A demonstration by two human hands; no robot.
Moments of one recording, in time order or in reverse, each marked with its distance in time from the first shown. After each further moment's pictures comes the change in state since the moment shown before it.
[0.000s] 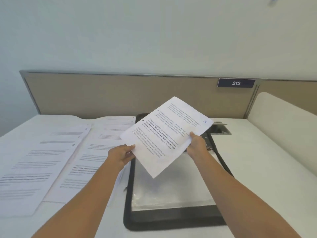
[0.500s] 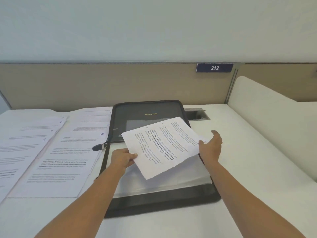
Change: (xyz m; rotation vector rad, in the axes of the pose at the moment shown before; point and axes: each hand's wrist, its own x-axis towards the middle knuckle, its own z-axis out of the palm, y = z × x) left_hand -0.026 -0.089 0.076 0.326 0.018 0.040; right_hand 0.010 -0.037 -0.158 -0.939 0.320 -0.509
